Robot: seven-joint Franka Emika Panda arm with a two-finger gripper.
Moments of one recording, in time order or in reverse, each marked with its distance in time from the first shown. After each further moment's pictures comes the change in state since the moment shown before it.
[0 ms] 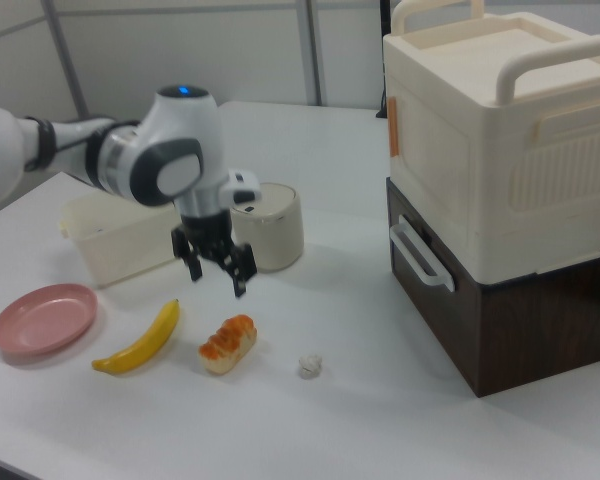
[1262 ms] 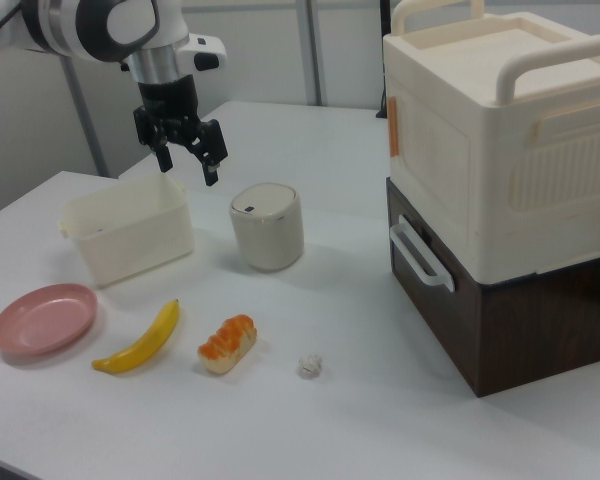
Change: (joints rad) arm 0.061 -0.023 -0.007 0.462 0.000 -0.412 0.096
